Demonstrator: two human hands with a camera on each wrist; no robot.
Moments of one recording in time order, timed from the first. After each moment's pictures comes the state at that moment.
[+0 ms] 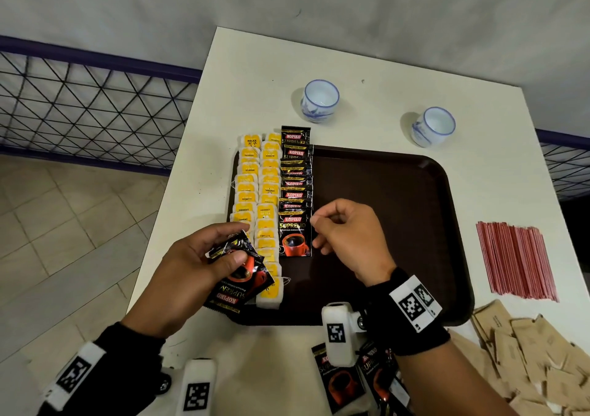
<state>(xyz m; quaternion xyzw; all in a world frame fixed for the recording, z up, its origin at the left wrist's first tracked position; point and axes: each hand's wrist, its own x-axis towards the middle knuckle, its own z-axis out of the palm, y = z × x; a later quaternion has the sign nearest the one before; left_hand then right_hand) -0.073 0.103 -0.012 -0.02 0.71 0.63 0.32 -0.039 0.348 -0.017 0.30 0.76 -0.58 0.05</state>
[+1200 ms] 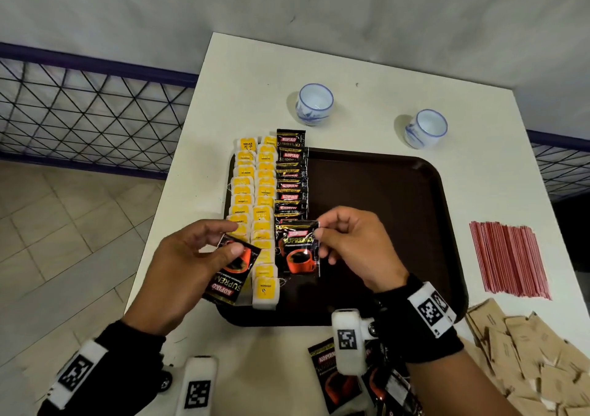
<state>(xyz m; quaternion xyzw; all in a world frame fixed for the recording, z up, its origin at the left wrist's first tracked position) -0.076 0.107 -0.014 -0.05 0.74 0.62 0.24 -0.024 0.360 -0.015 0.25 0.73 -0.64 0.06</state>
